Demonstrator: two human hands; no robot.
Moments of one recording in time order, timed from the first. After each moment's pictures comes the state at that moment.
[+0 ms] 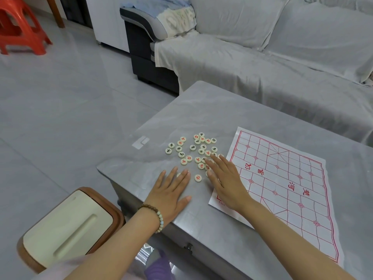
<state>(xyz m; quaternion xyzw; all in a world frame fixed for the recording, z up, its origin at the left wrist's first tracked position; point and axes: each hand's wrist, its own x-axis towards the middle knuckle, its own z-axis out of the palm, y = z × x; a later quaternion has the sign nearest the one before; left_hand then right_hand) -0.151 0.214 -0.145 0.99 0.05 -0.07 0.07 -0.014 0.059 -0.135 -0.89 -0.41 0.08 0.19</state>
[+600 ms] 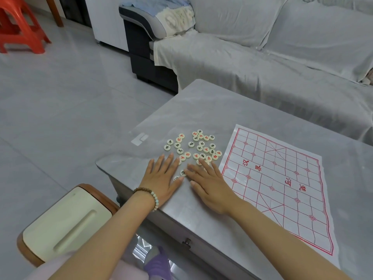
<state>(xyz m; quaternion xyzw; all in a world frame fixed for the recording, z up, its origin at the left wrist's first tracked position) -0.137 0.235 -0.144 0.98 0.14 -0.05 0.12 -0.040 0.071 -0.135 -0.84 -0.52 0.12 0.11</state>
